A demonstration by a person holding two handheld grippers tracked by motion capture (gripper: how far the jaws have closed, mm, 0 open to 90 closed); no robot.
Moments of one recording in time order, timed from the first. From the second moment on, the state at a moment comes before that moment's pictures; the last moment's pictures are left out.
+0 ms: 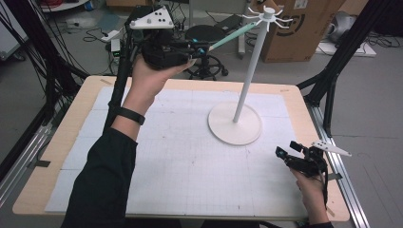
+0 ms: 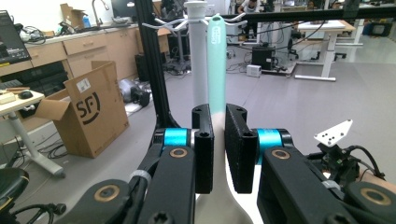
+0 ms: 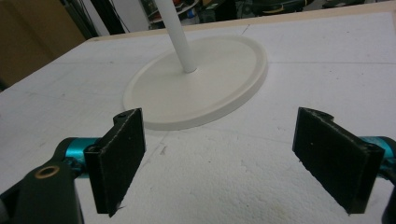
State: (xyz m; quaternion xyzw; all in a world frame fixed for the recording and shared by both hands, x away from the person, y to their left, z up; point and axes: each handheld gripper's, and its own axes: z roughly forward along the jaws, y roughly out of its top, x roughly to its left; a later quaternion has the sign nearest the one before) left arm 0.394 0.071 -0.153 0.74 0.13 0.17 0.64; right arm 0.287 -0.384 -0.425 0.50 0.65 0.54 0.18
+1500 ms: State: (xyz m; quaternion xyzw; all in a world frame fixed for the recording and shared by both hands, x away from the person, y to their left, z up) left arm 0.375 0.180 -0.280 0.76 0.23 0.20 0.57; right arm 0.290 -0.383 -0.428 0.50 0.66 0.53 0.18
